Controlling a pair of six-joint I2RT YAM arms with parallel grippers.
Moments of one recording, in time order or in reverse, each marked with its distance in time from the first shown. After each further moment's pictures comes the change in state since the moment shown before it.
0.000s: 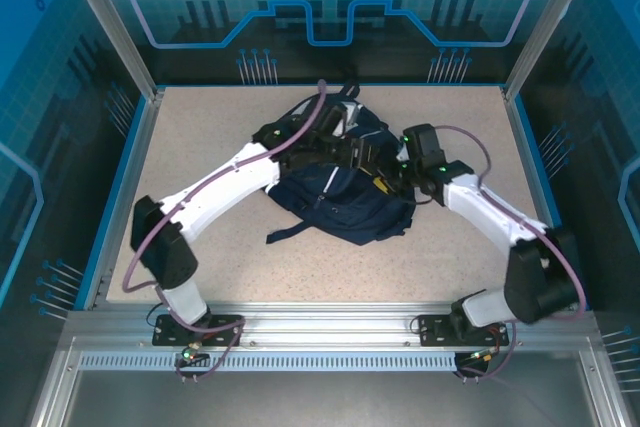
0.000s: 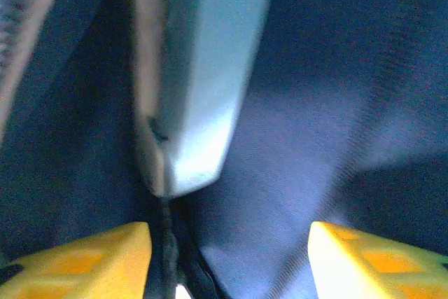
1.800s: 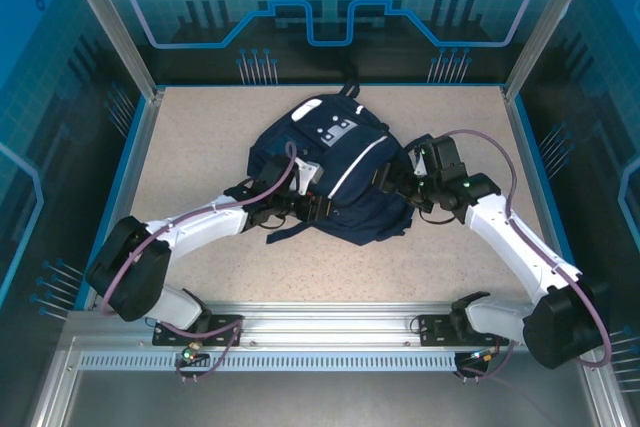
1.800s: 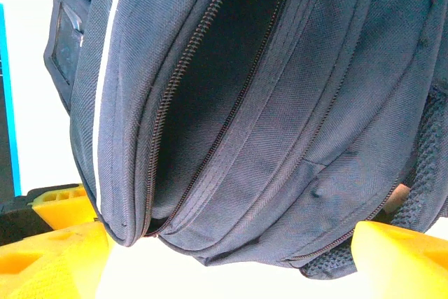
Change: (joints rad) left arm 0.109 -0.227 -0.792 0.514 0.220 0.161; right arm 0.001 -0.184 -0.019 -0.241 0.124 -0.276
